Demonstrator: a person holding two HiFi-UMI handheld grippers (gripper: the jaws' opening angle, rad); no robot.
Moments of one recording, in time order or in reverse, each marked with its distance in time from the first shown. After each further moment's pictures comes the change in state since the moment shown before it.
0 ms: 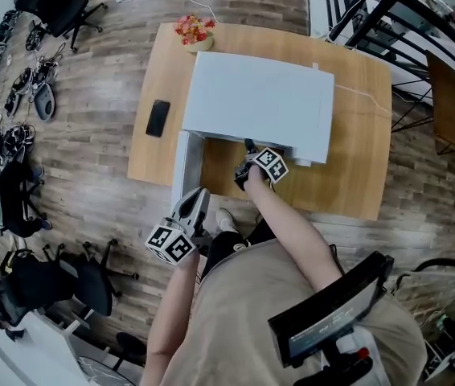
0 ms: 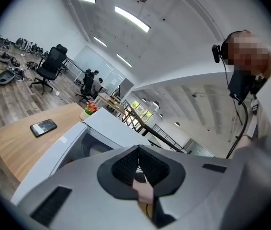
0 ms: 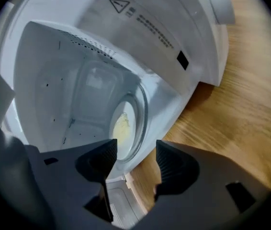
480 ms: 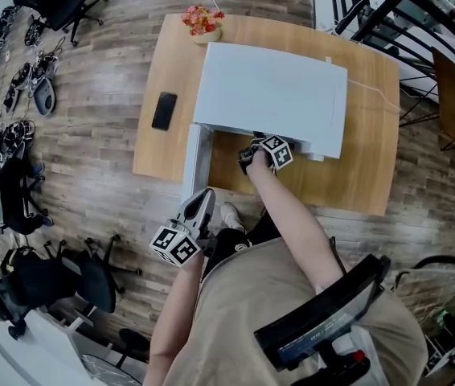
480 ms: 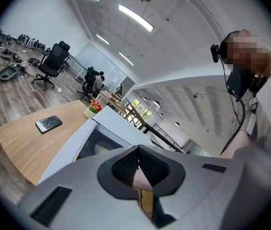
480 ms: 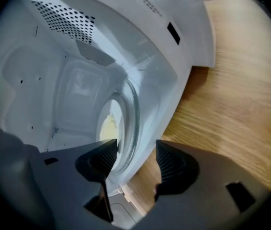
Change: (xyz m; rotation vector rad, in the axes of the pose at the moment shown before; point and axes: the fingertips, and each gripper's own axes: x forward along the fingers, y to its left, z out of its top) left arm -0.022 0.024 -0.006 -0.032 0.022 -0.003; right arm 0.036 -0.012 -0.003 0.124 -0.076 -0.126
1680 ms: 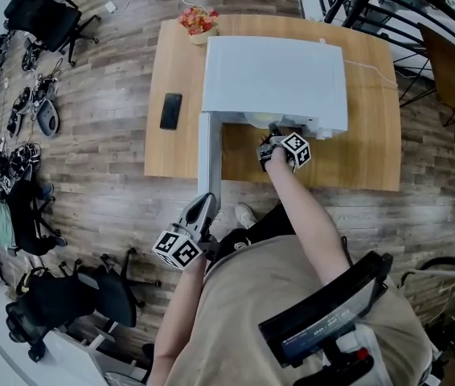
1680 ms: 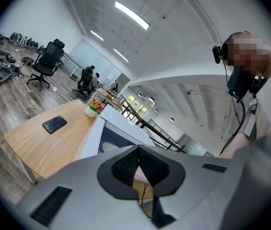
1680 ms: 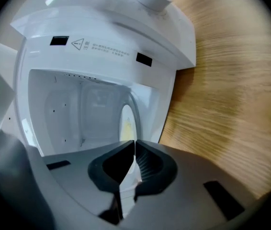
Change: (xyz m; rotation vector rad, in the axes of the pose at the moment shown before) left arm -0.067 0.018 -0.014 0.038 0.053 -0.058; right arm -0.038 -0.005 0.008 0.136 -0.039 0.272
